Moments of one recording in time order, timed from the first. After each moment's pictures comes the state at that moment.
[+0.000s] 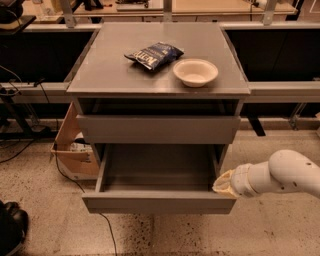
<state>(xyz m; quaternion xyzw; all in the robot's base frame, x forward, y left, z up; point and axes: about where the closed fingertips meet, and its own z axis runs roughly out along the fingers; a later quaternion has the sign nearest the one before) 0.511 -0.208 0.576 -0.57 0.76 0.11 0.29</state>
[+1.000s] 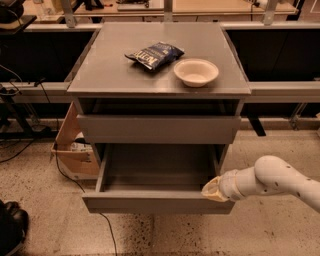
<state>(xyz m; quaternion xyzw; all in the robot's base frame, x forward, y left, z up) 0.525 -0.180 0.517 -0.57 0.75 0.17 0.29</state>
